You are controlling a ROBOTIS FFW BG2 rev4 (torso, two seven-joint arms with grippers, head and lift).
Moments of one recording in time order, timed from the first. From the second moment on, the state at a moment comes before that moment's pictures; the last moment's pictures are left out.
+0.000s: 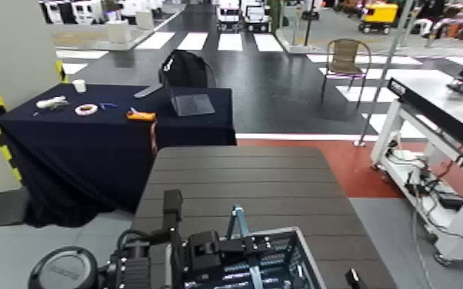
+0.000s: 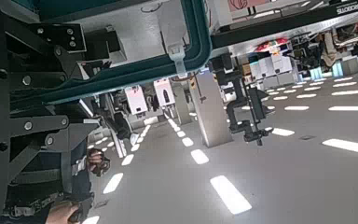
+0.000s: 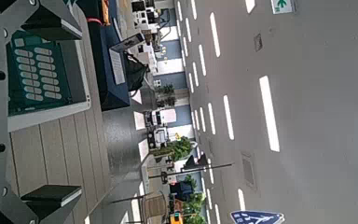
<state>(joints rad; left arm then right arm) -0.22 0.28 -0.26 -1.58 1.55 1.10 -0.36 0.39 -0.08 0.25 -1.61 -0.10 -0.54 -0.20</state>
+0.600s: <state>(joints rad) -0.26 0.28 -0.29 -1.53 1.54 1.11 -0.37 0.39 -0.08 0.25 -1.61 -0.10 -0.55 -0.20</state>
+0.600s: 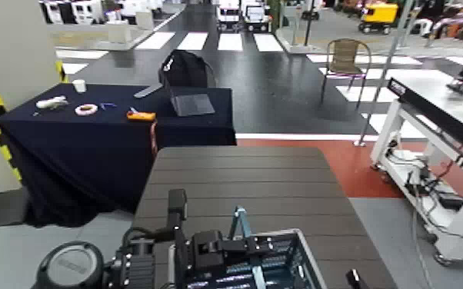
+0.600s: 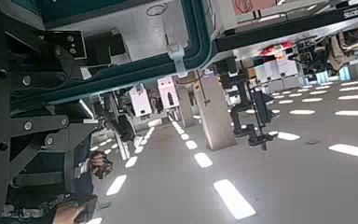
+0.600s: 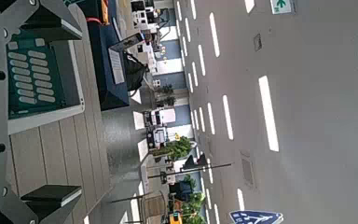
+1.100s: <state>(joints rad) -0.46 0.27 -0.39 -1.38 1.35 1.08 -0.57 0.38 -0.09 0.26 -1.60 -0.11 -0.55 -0.20</state>
